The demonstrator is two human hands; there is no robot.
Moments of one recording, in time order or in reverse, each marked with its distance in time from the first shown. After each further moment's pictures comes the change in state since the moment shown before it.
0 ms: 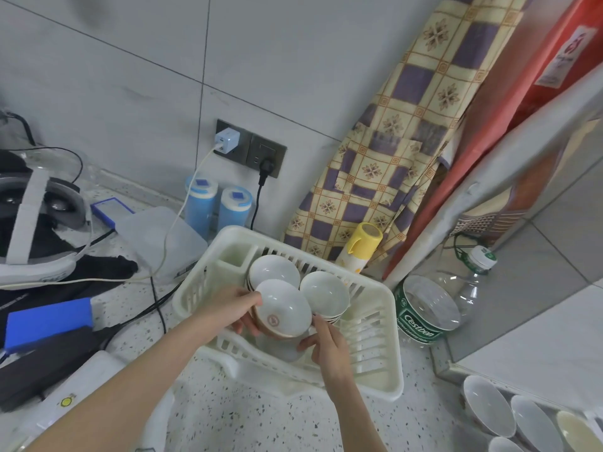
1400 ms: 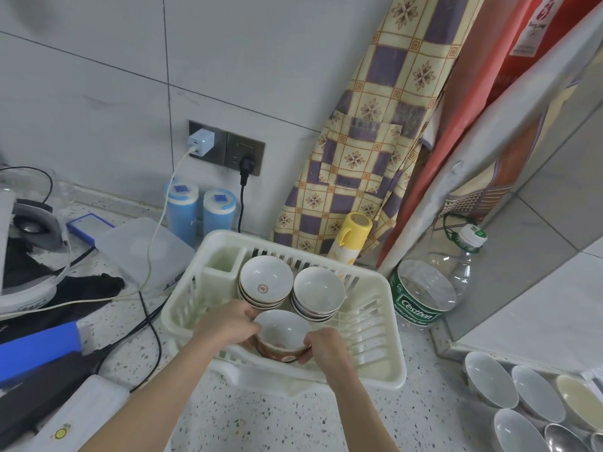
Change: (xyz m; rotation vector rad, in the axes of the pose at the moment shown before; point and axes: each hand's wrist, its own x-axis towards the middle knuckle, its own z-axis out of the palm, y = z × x) left_hand 0.023 -0.009 0.017 0.529 0.000 -0.025; right_hand 0.027 0.011 0.002 -0.262 -0.042 0.378
